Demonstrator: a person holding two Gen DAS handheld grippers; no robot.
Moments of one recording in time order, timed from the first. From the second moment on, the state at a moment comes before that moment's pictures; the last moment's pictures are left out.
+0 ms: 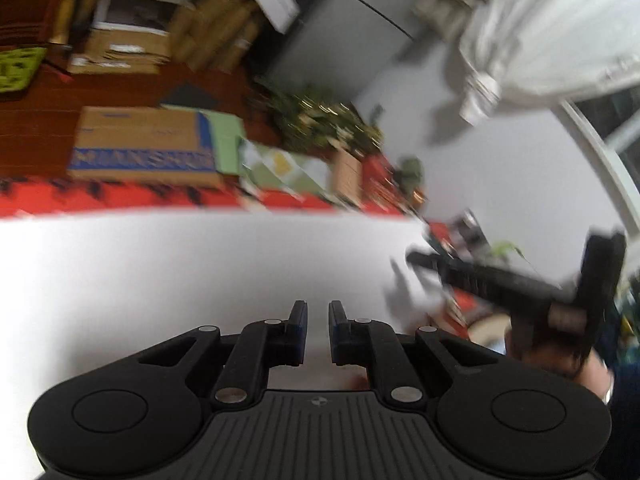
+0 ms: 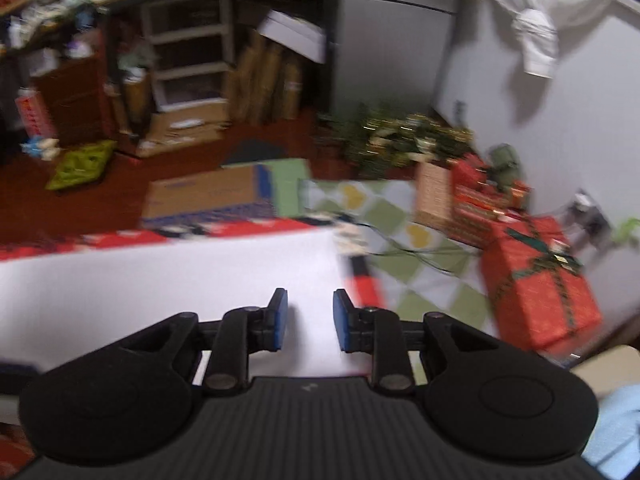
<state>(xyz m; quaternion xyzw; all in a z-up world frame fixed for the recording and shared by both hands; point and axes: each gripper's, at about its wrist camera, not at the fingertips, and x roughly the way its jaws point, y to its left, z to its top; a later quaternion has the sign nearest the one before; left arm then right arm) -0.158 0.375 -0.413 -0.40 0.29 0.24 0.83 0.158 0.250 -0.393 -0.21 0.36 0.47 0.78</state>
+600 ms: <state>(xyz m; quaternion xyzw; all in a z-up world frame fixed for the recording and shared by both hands) -0.075 0.442 -0.446 -0.35 0.33 0.24 0.84 0.197 0.324 -0.420 -0.24 0.36 0.46 0.78</state>
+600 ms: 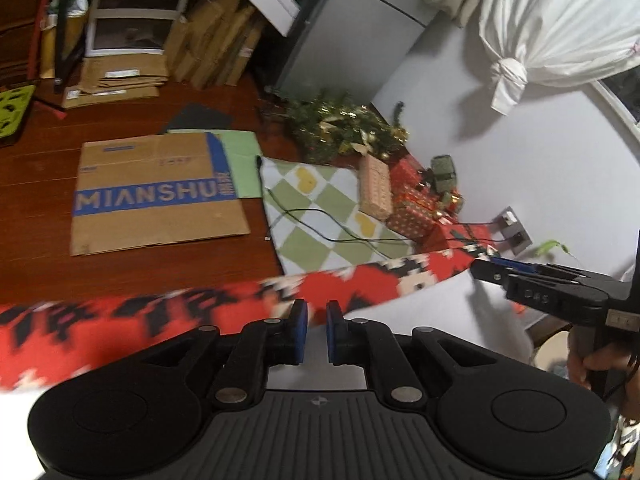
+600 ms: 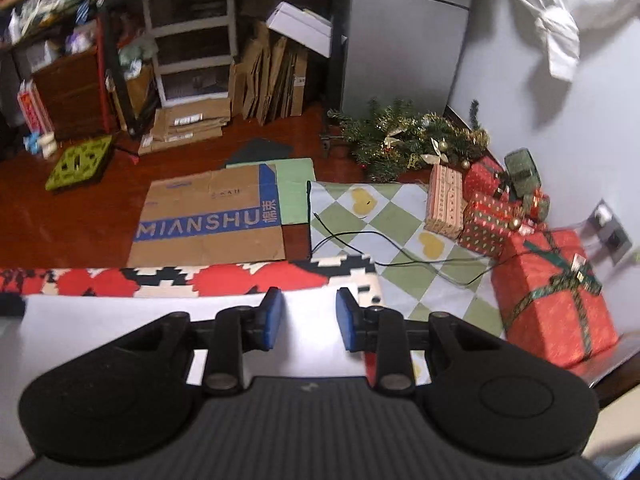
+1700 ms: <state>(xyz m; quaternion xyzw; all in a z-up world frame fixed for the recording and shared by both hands) -0.425 0.392 -0.367 -0.31 0.38 0.43 0.76 -0.148 0.334 -0.343 -0.28 0.37 0.56 0.69</state>
